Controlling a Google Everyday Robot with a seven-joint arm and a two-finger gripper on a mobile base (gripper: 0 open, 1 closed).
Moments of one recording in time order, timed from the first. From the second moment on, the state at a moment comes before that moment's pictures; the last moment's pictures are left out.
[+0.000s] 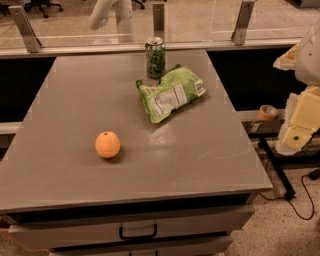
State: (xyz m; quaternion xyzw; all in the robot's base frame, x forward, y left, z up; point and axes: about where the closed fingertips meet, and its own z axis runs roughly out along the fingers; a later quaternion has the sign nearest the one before) arm 0.438 -0.217 0.976 -0.60 0.78 -0.03 0.16
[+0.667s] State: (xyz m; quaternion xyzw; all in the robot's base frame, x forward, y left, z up) arm 0.460 -0.211 0.962 -0.60 0.78 -0.02 0.18
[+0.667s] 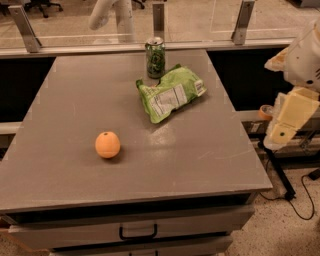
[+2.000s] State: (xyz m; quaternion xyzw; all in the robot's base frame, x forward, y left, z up) arm 0.610 -0.115 0.901 -0.72 0.66 -0.01 0.21
